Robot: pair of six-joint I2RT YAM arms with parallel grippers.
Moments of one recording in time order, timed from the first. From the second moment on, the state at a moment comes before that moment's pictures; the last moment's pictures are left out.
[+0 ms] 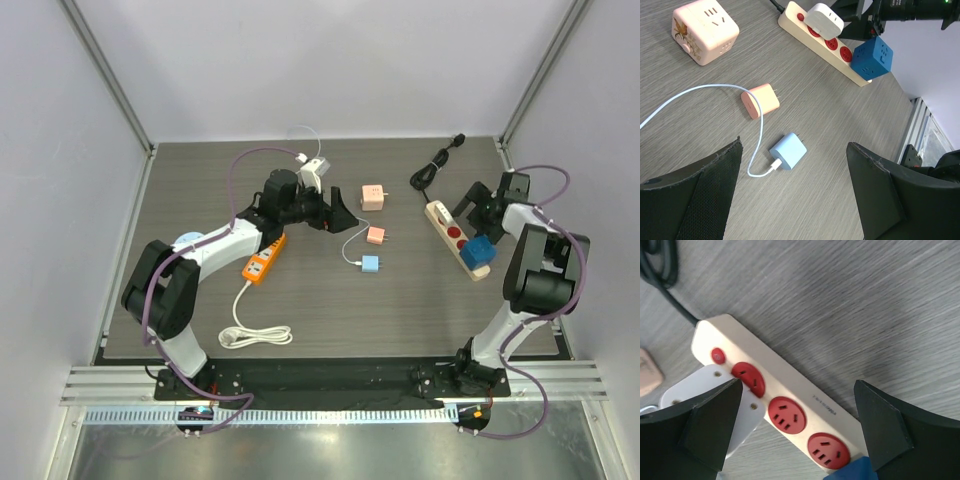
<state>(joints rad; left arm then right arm) -0.57 1.71 1.13 0.22 0.49 -0.43 -0.29 1.77 1.11 -0.27 -0.18 0.42</state>
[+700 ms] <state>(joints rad) -0.57 1.73 1.13 0.22 0.50 -0.44 -0.41 1.54 0.86 -0.17 -0.11 0.61</state>
